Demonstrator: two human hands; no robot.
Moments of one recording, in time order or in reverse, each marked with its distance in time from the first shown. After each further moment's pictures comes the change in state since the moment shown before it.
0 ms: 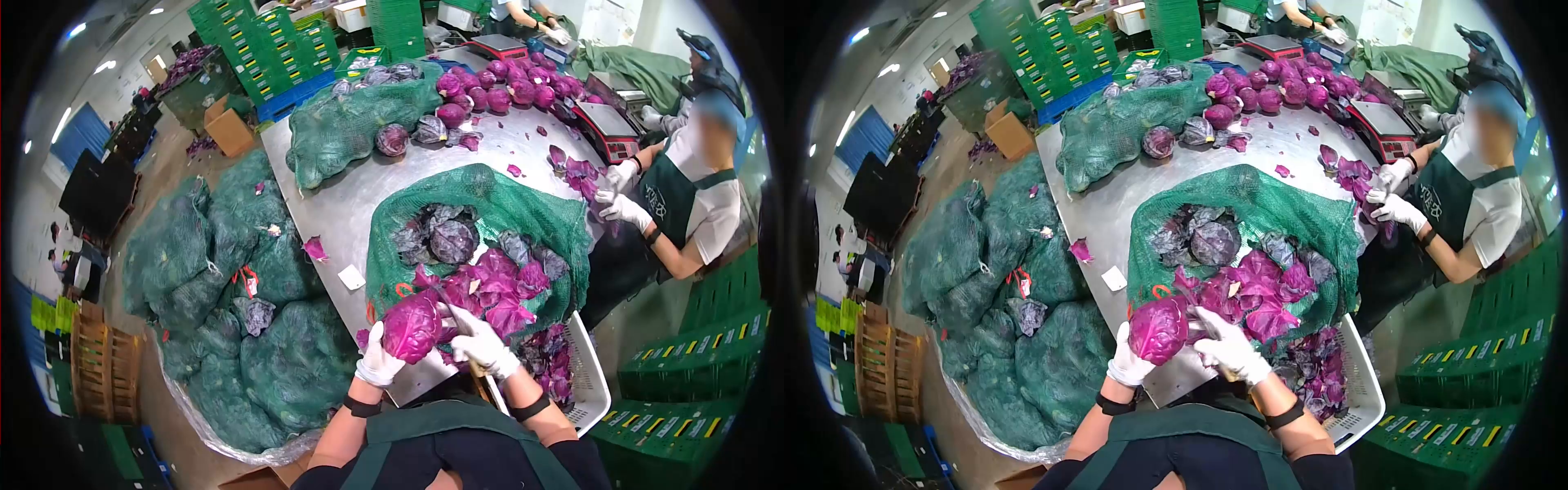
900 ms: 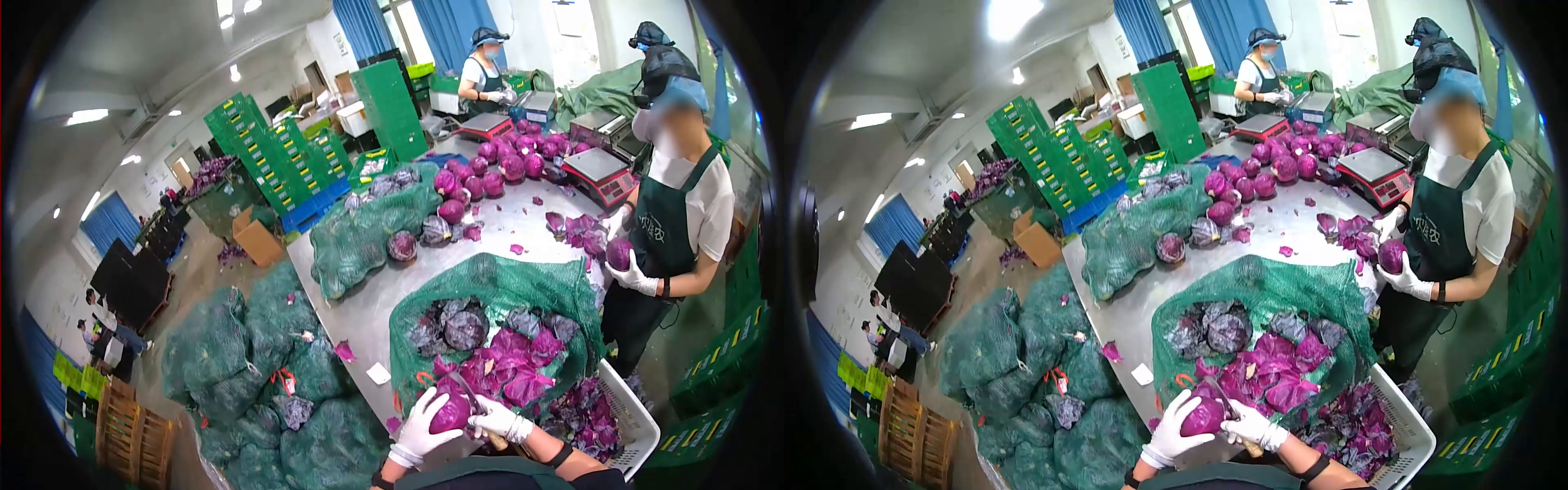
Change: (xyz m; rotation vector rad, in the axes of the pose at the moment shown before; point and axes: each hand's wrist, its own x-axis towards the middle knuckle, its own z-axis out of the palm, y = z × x) left_hand -0.006 -0.004 0.047 1.988 -0.204 0.648; right_hand -0.004 0.031 -0.029 -0.116 -0.147 0.090
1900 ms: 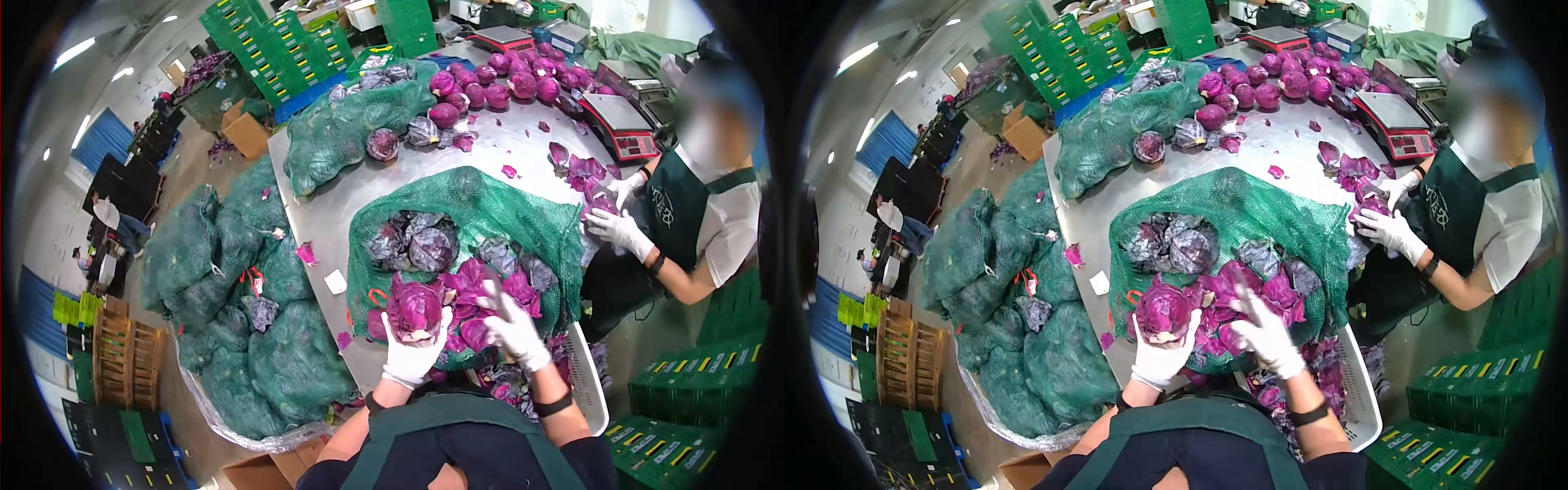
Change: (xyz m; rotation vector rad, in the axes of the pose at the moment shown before) left_hand 0.066 0.051 0.086 -2.835 0.489 -0.575; right_hand -0.041 -0.060 -0.104 0.056 0.266 -0.160
